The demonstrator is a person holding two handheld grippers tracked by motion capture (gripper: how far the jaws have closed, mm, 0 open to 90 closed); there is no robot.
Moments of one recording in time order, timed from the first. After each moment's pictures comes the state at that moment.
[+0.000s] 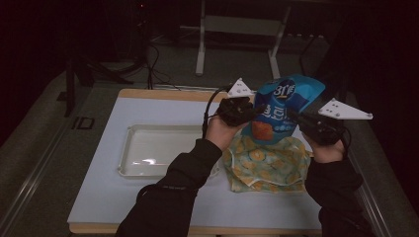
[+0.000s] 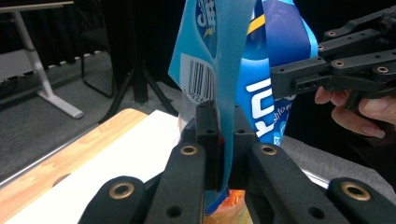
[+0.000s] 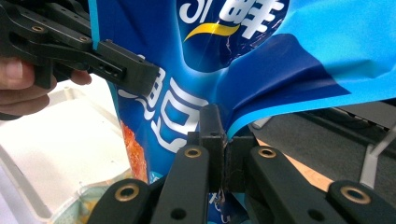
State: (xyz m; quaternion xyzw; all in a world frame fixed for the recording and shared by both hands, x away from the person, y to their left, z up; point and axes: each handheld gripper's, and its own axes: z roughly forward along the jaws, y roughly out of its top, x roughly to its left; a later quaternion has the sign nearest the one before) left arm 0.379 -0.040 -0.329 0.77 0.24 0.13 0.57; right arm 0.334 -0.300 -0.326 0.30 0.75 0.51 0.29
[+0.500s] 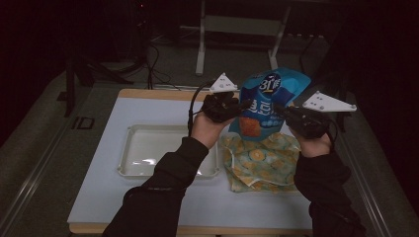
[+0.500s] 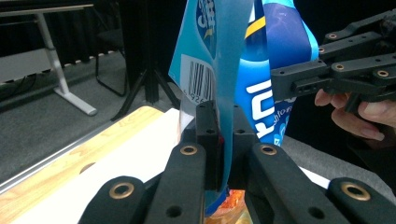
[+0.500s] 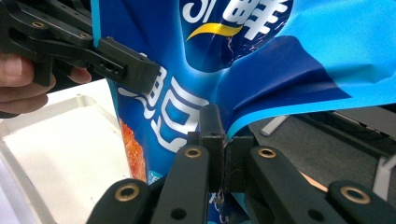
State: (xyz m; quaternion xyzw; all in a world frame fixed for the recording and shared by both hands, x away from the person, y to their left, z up) left arm 0.375 -0.002 -0.318 0.77 0.26 0.14 0.57; right arm 0.342 -0.264 -0.315 0.28 0.76 0.51 0.29
